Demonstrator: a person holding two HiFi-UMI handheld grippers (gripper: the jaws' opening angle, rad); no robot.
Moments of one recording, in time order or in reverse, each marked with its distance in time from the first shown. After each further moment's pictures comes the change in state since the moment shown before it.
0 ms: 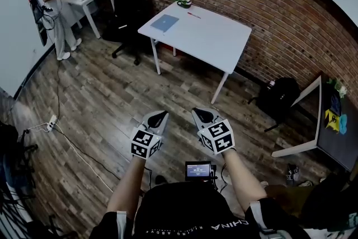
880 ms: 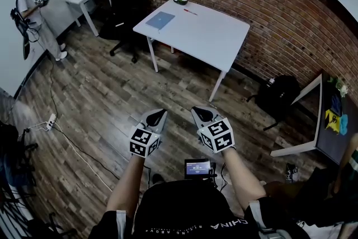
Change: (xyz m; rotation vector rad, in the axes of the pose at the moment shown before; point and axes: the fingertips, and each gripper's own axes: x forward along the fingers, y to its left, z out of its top) left arm 0.036 -0.013 0.003 -0.009 0.015 0.013; right arm -0.005 -0.039 -0.015 0.026 0.007 0.015
